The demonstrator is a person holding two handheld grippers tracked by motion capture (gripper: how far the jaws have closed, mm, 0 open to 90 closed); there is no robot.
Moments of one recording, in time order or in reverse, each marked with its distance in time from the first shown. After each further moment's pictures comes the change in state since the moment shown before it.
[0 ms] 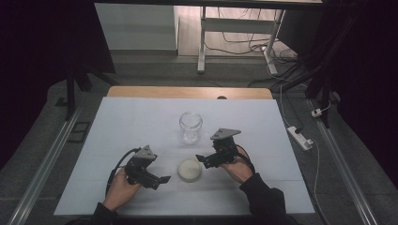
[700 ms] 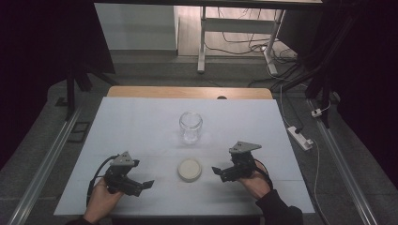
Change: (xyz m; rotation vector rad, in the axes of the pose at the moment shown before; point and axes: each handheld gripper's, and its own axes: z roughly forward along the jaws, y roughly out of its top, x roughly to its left) left arm 0.001 -0.040 -0.042 -0.054 0.053 -0.084; right arm 0.000 -0.047 -0.048 0.018 -0.041 0.057
